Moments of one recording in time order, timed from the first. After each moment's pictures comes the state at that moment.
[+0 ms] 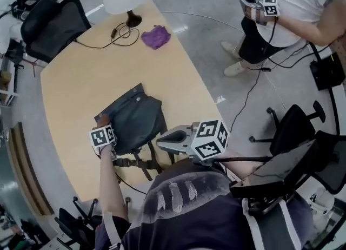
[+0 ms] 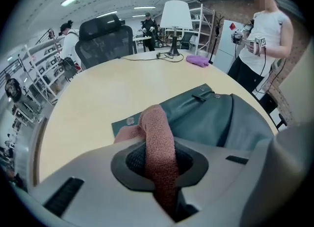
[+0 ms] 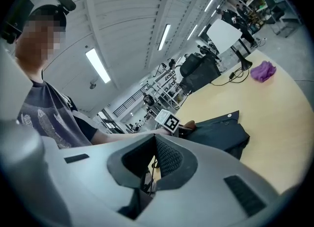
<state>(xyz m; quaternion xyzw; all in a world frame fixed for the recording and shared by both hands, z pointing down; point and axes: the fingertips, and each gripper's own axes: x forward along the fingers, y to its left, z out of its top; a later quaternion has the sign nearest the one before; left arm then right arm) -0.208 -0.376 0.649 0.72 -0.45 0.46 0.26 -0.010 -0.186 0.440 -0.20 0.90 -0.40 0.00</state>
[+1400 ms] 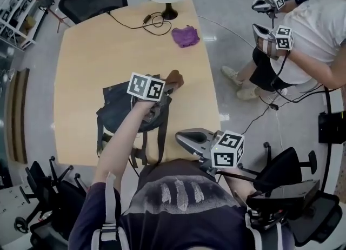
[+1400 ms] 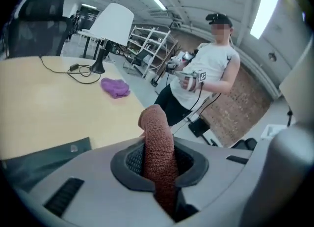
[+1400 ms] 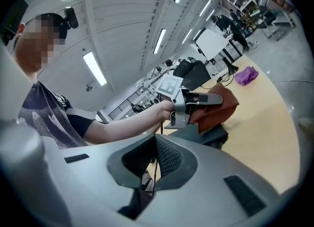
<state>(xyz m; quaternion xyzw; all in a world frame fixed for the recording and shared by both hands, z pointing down) 0.113 -0.349 0.547 0.87 -0.19 0.27 0.37 0.071 -0.159 0.444 -0.22 0.89 -0.41 0.01</state>
